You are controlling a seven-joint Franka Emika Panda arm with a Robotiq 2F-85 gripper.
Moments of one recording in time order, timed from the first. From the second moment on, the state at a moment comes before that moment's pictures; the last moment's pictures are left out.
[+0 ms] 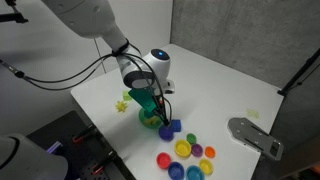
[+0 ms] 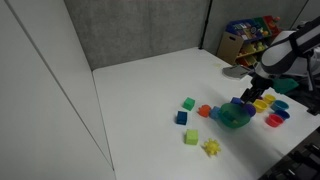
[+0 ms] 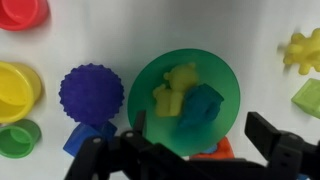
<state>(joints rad) -0.12 0.33 -0.04 -2.39 0.32 2.63 -0.44</state>
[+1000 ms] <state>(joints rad) -0.27 0.61 0.16 -2.26 0.35 2.78 -0.43</state>
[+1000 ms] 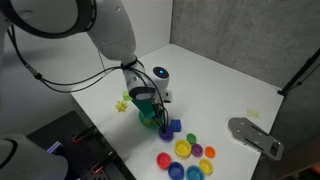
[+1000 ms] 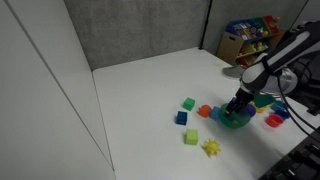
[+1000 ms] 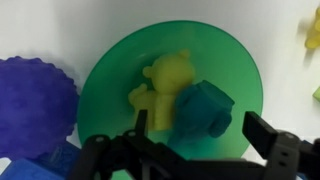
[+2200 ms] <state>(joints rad) -0.32 0.39 0.26 -2.32 0.37 2.74 -0.44</state>
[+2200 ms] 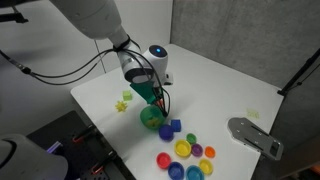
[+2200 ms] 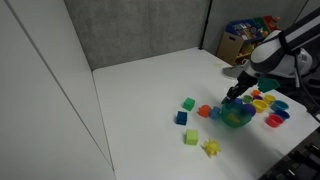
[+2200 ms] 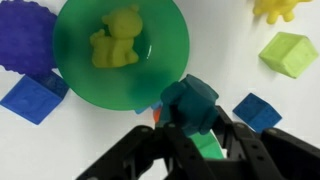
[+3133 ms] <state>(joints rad) -0.14 0.04 0.06 -2.36 0.17 2.40 -0.34</state>
